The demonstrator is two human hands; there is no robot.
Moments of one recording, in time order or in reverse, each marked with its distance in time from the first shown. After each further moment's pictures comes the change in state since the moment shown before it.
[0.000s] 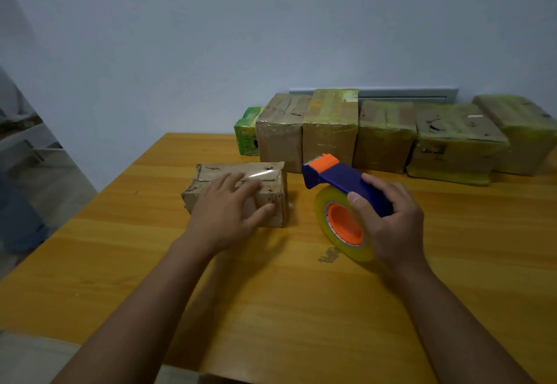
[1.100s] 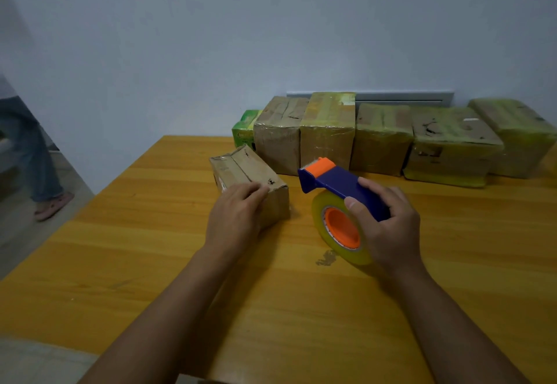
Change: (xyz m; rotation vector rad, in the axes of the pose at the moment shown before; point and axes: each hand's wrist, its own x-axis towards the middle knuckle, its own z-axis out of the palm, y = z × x) left_hand 0.005 0.019 0.029 -0.052 0.317 0.112; right_hand -0.002 0.000 0.000 0.019 -0.013 0.018
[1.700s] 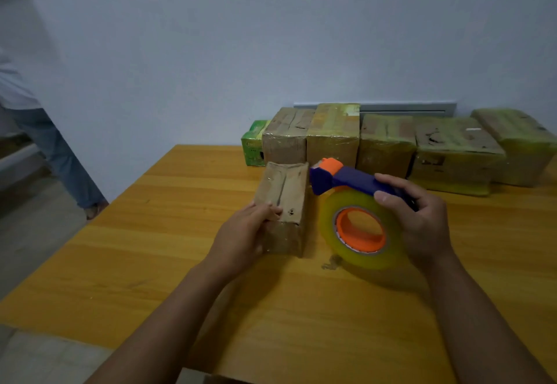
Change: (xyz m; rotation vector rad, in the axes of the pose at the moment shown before) left_hand -0.023 0.006 -0.030 -0.366 -0.194 -0.023; right_hand 0.019 -0.024 -0.034 0.330 -0.139 0.102
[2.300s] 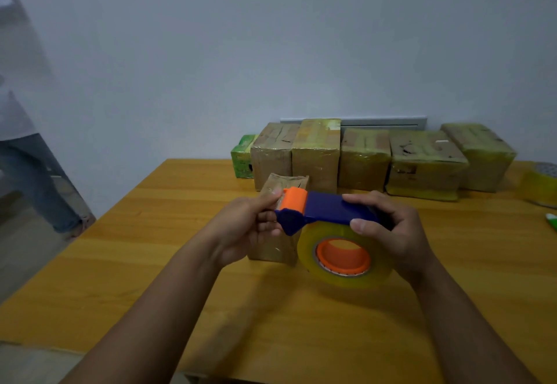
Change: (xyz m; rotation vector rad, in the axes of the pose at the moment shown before) left_hand 0.024 0.066 -0.044 -1.252 -0.251 -0.661; right_hand -0.023 -0.028 -0.011 -0.033 -0.273 -0.095
